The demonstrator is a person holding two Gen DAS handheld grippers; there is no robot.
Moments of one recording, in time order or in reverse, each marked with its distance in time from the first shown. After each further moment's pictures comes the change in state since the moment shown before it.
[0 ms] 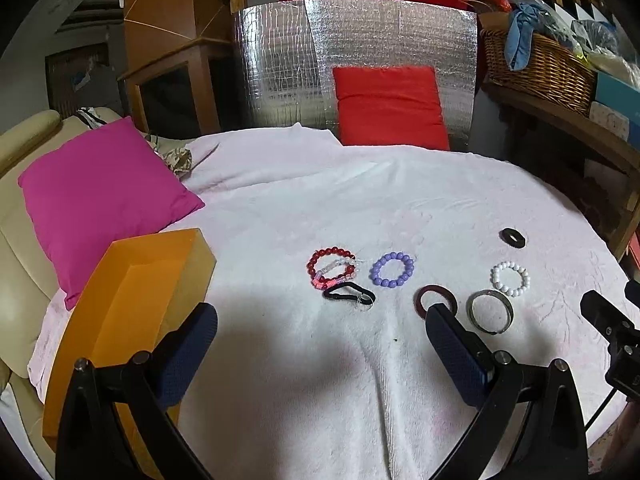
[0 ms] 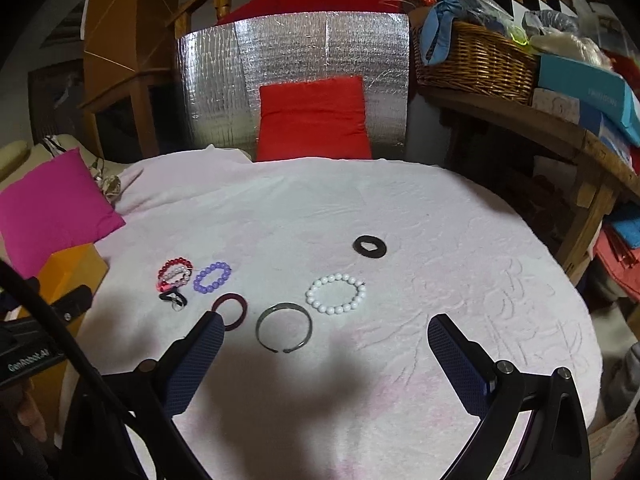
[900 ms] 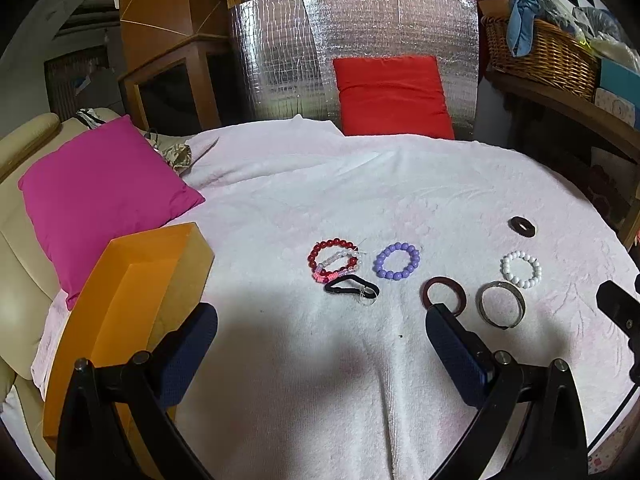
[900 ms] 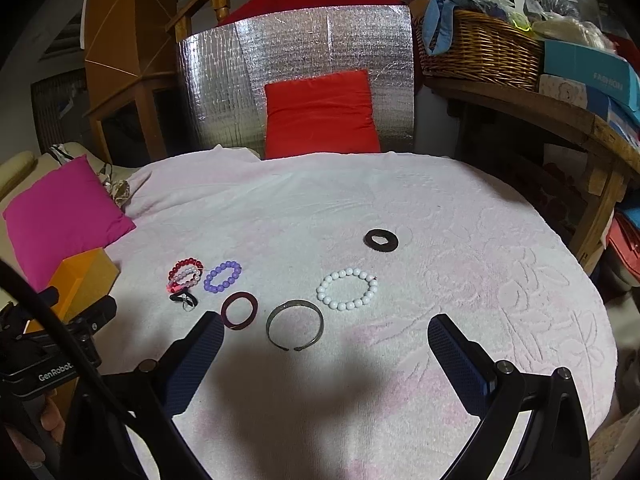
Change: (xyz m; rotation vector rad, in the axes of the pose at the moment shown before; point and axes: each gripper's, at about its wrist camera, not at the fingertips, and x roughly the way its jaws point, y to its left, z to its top) left arm 0.018 -0.006 -0.004 0.011 0.041 0.018; right arm 0.004 -0.005 0.001 0.027 0.018 0.045
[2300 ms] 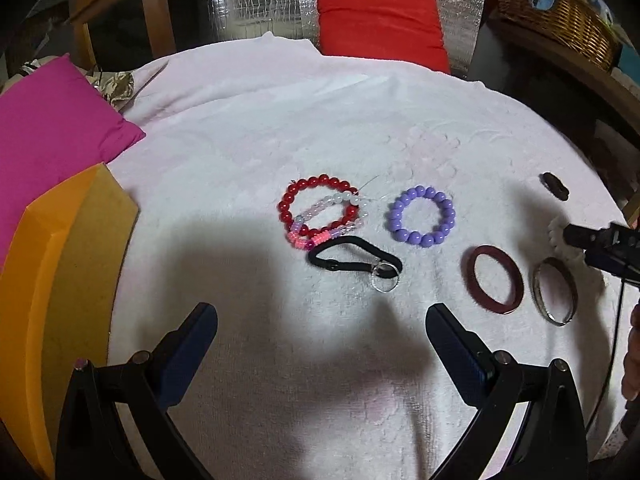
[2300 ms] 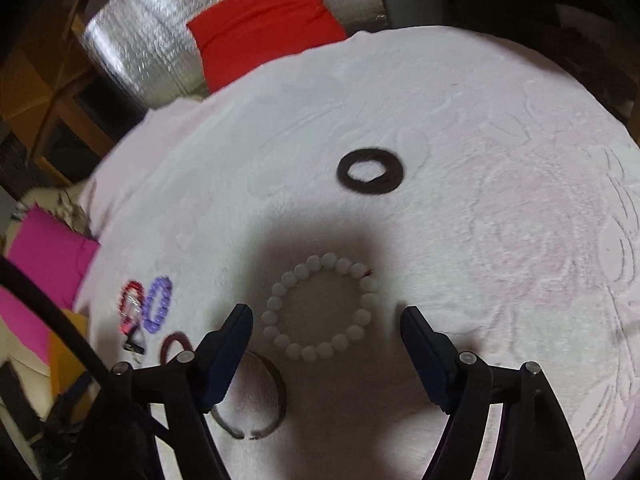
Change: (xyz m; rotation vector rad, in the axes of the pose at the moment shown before) left arm 0.118 0.012 0.000 0.024 0.199 -0.105; right arm 0.174 -0.049 0.020 0.259 0.367 0.059
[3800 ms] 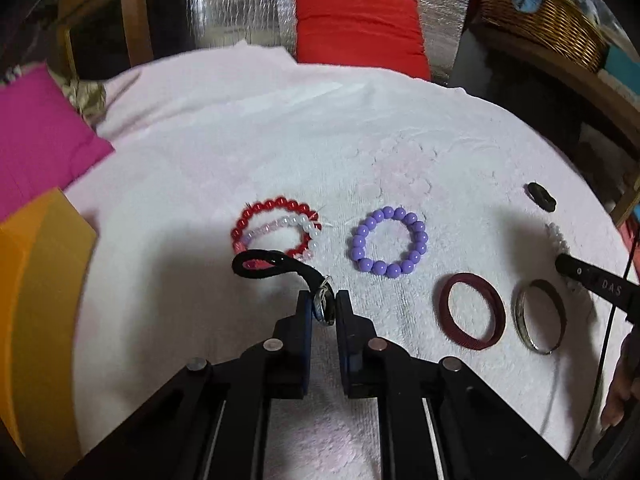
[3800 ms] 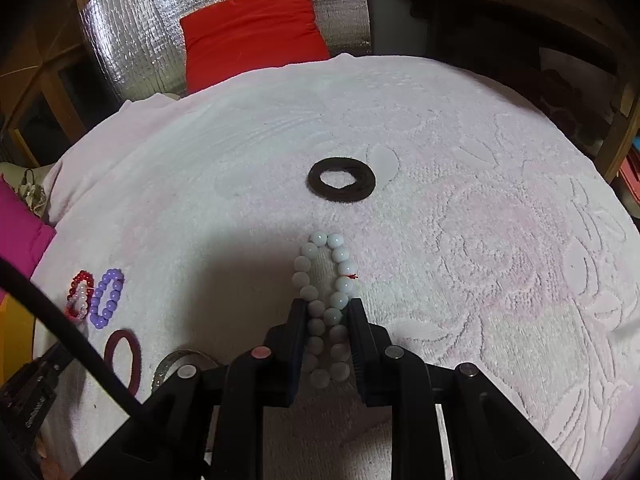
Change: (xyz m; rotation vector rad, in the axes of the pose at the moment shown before) left arm 0.014 -0.028 0.014 0.035 -0.052 -0.059; right arm -0.006 0.002 -0.011 -0.057 -0.099 -0.169
